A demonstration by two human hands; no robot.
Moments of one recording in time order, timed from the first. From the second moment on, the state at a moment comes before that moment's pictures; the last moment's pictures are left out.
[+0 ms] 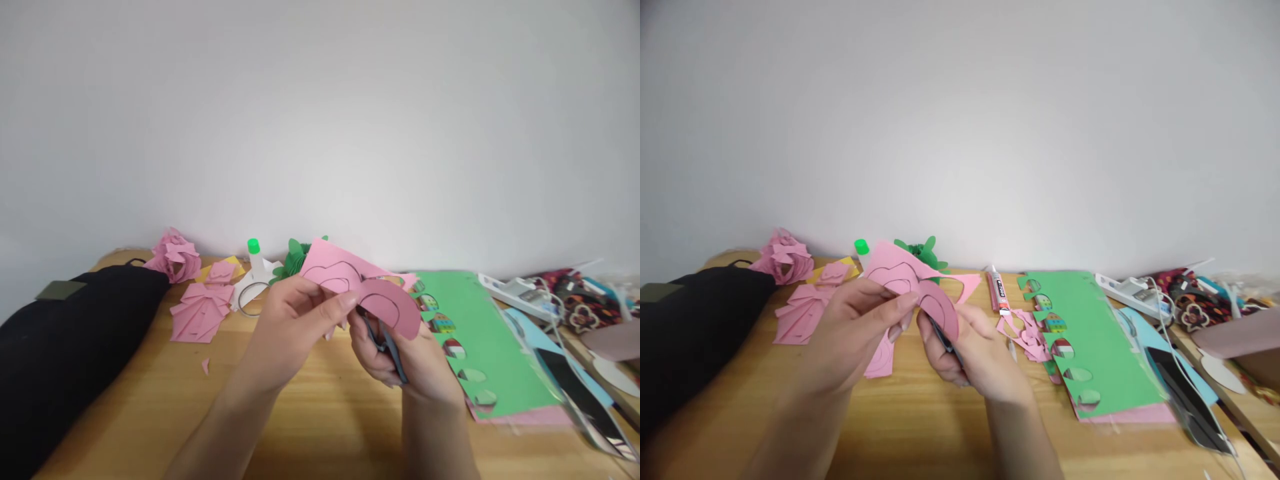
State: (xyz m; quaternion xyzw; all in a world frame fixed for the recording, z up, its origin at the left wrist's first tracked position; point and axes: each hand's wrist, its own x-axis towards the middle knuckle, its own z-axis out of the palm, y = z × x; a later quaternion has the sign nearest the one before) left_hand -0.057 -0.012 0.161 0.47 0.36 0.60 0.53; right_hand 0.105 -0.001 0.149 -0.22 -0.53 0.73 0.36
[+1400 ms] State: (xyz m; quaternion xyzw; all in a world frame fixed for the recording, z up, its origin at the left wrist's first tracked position) left_hand -0.051 -0.012 0.164 0.47 0.31 0.59 0.57; right_hand 0.107 -0.001 0.148 -0.24 -0.52 0.71 0.41
